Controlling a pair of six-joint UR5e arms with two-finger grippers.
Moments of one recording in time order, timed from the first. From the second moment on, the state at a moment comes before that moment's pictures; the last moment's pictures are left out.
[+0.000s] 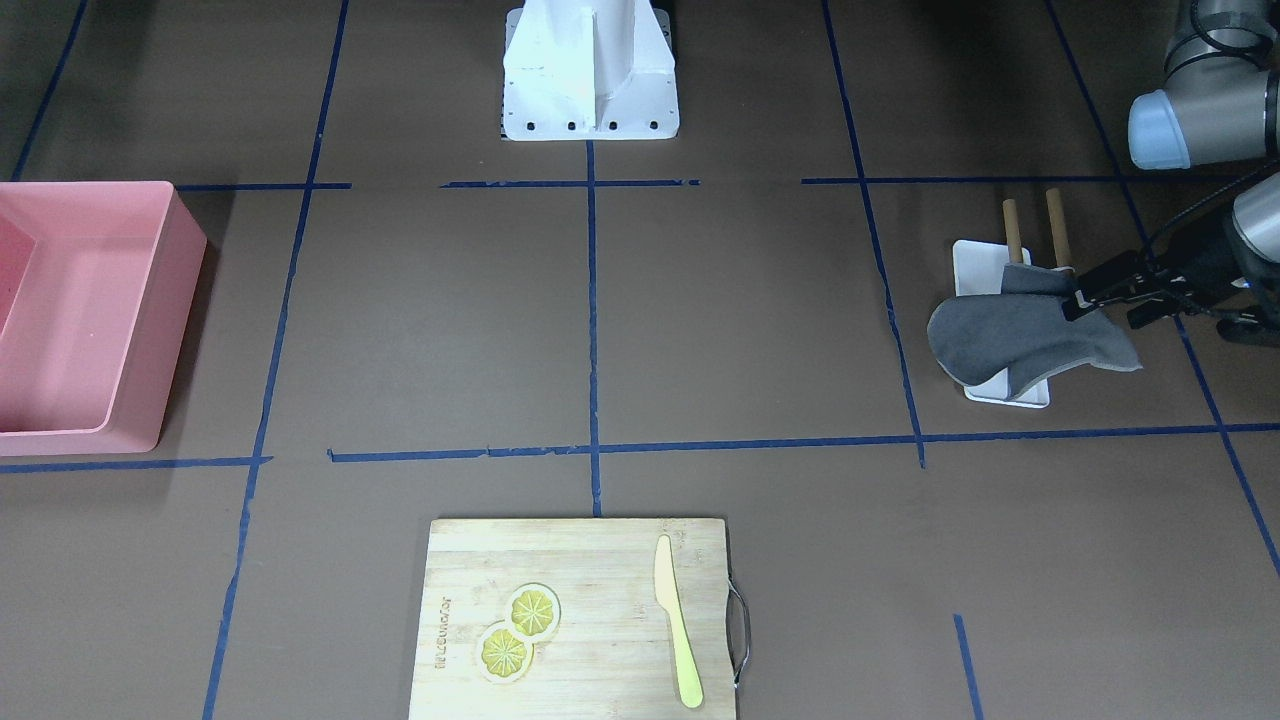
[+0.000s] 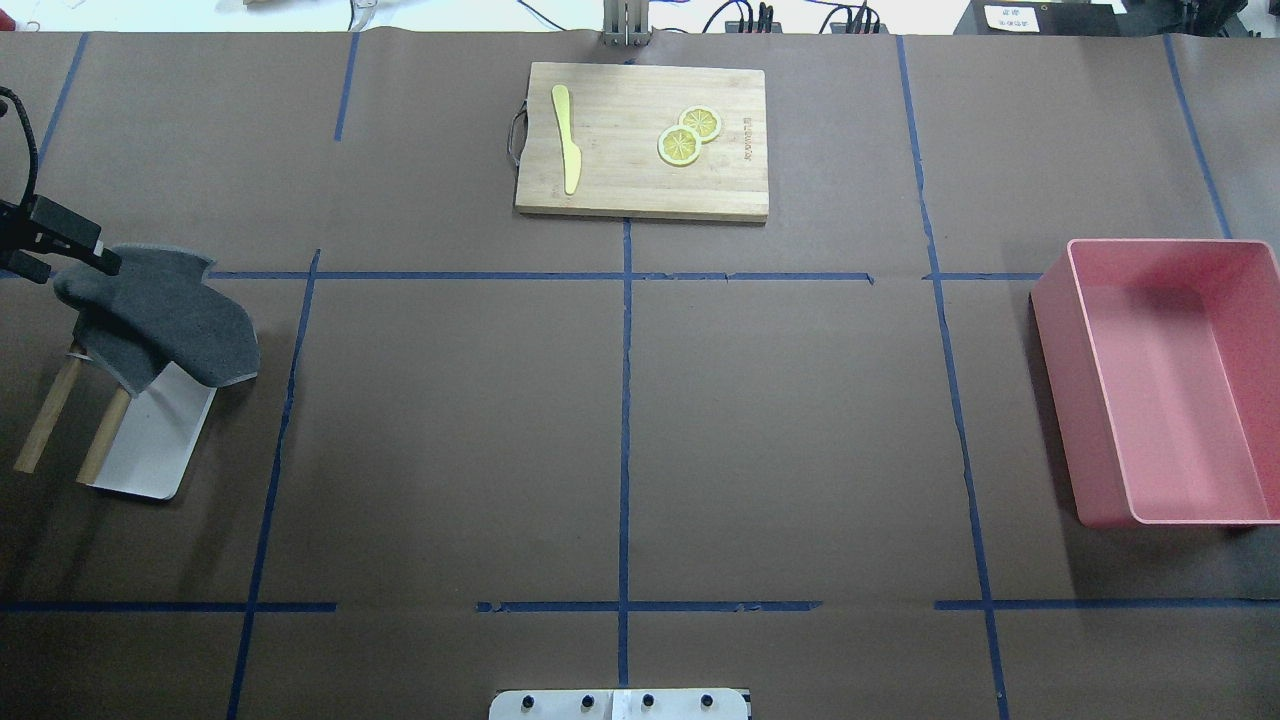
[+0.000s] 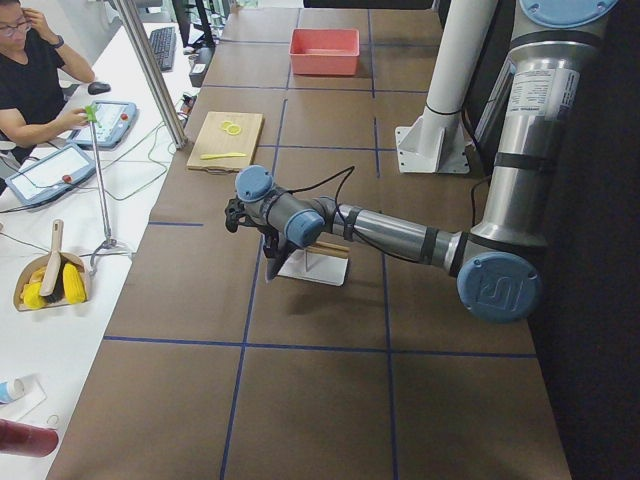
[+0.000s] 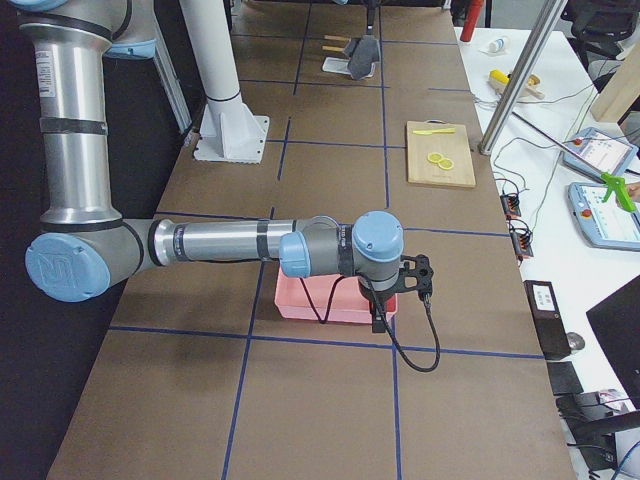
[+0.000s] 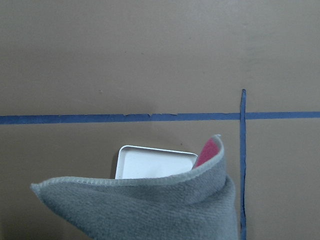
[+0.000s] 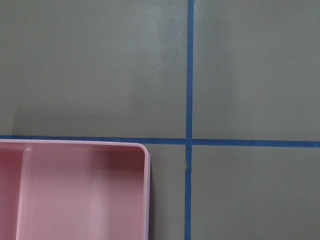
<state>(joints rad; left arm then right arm) -1.20 -1.69 -1.64 -1.91 -2.50 -0.62 1.61 -1.57 1.66 -1.49 2.40 0.09</state>
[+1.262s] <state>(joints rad) -1.21 -1.70 -1.63 -1.90 -2.51 -0.63 1.59 -1.55 1.72 -1.43 2.49 0.15</state>
